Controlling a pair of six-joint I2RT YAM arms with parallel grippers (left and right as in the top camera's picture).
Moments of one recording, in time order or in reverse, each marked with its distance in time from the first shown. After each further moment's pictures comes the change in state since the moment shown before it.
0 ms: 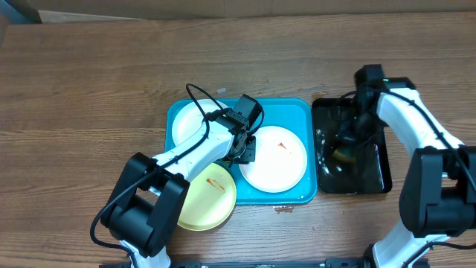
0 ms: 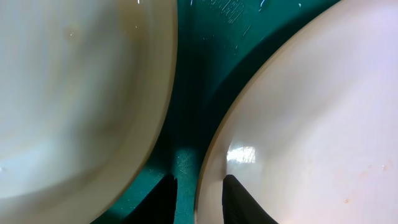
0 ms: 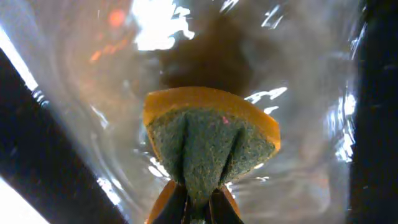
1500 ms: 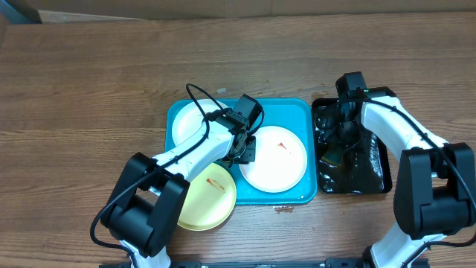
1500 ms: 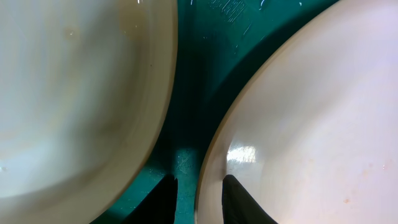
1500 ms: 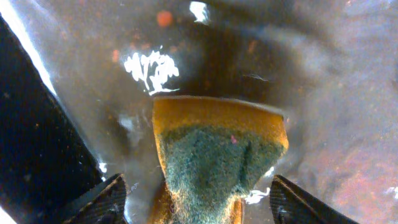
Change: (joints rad) left arm 0.000 0.000 0.000 -0.001 0.000 0.000; right arm 0.067 0.000 -0.093 0.161 0.026 0.077
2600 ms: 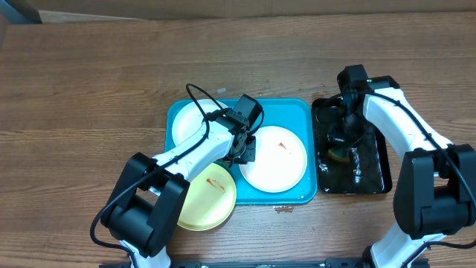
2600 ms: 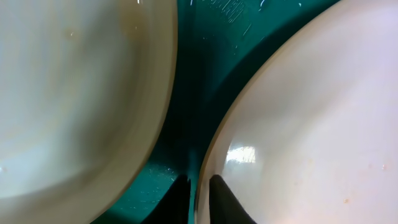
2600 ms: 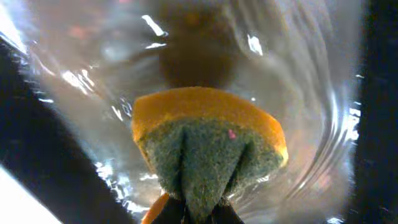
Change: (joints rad) left arm 0.000 0.000 0.000 0.001 0.000 0.000; right arm 0.002 0.002 0.106 -0.194 0.064 0.024
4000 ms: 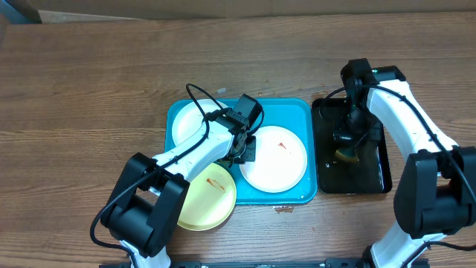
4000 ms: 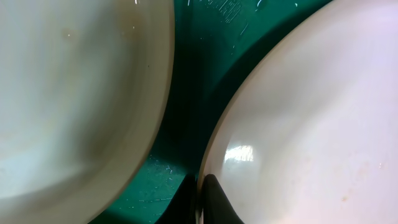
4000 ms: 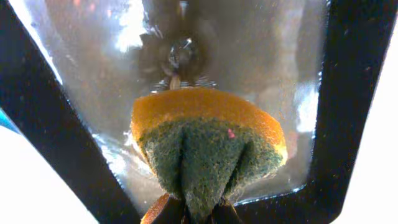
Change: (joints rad) left arm 0.000 0.000 0.000 0.002 0.004 0.001; right arm -0.007 0.002 0.100 -0.165 0.011 -0.078
